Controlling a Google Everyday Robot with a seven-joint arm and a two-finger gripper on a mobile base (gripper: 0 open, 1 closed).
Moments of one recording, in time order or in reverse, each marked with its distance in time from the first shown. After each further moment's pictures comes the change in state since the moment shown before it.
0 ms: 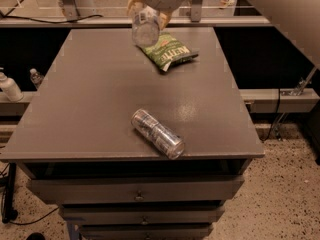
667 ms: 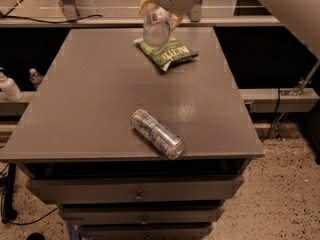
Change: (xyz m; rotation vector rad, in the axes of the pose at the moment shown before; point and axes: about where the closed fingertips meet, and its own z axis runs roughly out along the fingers) arm 0.008 0.024 -0.002 0.006 0.021 0.039
